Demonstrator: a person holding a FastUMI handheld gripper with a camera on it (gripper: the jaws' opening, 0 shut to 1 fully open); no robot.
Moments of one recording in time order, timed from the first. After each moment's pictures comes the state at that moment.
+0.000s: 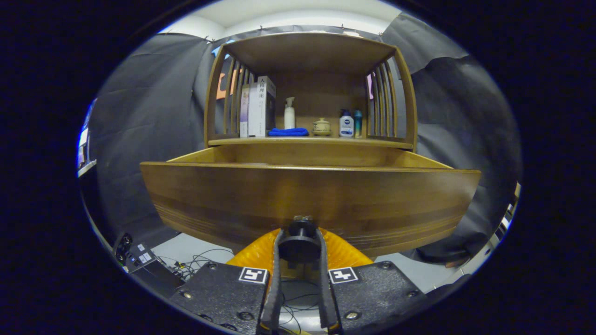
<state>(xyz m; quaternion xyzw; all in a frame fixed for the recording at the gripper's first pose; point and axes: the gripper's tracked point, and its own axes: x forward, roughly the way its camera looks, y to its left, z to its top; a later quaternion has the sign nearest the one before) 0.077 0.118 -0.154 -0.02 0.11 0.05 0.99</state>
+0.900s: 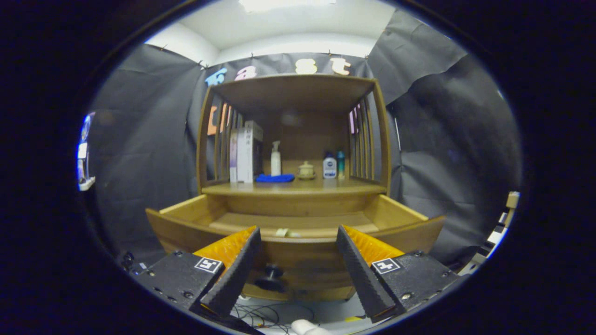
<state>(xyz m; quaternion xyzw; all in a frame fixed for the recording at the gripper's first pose) 0.062 0.078 -0.024 0.01 -0.02 0.04 1.00</state>
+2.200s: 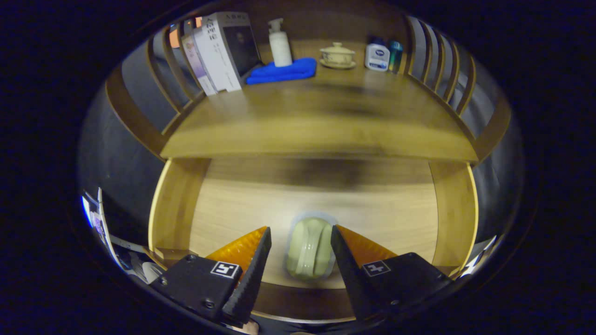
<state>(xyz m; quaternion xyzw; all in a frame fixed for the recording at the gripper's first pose) 0.202 0.135 -0.094 -0.01 0.51 0.05 0.86</state>
